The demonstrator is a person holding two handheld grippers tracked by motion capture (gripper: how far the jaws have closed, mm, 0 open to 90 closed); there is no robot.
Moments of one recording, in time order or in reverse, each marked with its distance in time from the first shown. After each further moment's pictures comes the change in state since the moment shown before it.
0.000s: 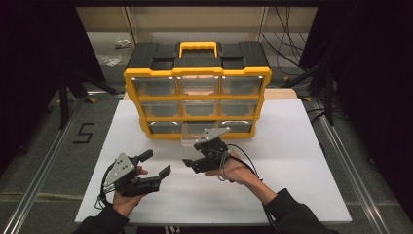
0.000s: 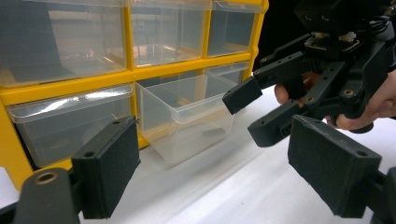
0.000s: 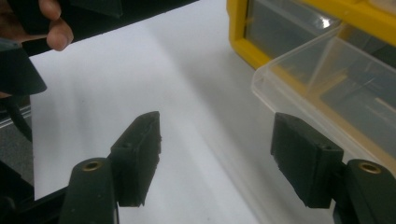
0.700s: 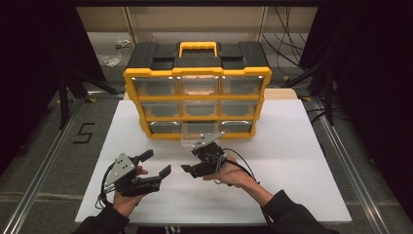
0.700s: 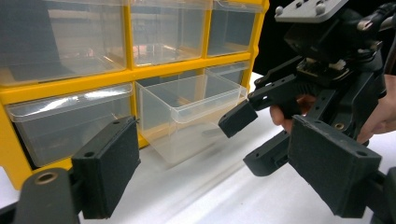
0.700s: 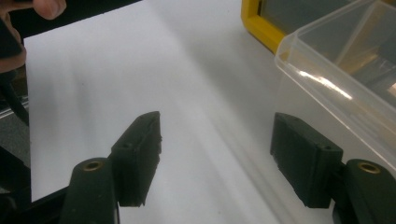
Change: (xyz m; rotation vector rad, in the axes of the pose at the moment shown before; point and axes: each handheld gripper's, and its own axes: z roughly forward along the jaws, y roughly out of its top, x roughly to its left) left arm 0.000 0.000 0.000 0.001 -0.002 -0.002; right arm 0.003 -0.011 0.016 0.050 0.020 0.002
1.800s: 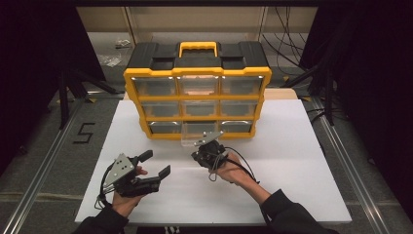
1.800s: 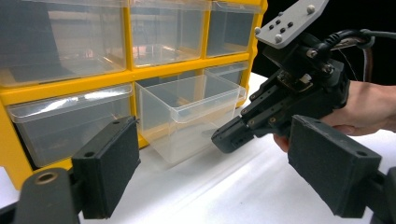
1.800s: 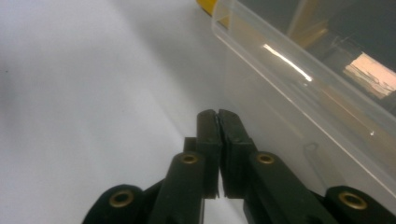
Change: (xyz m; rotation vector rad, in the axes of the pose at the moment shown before) left arm 0.000 0.000 -0.002 -0.003 -0.003 0.003; right arm -0.016 -0.007 0.011 0.050 -0.150 0.024
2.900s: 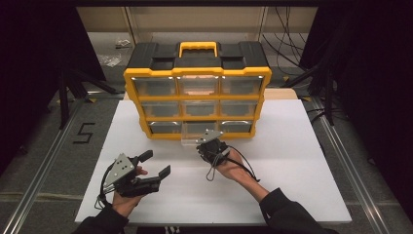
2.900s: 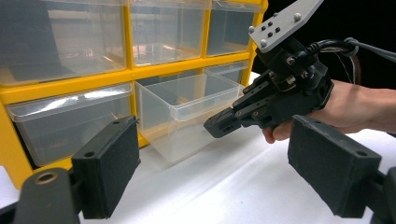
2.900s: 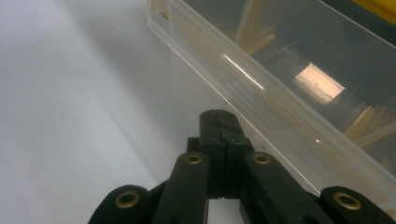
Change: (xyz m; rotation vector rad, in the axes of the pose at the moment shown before) left arm 0.000 0.000 0.000 0.001 0.000 0.000; right arm -0.009 -0.002 0.007 -0.018 -0.152 -0.038
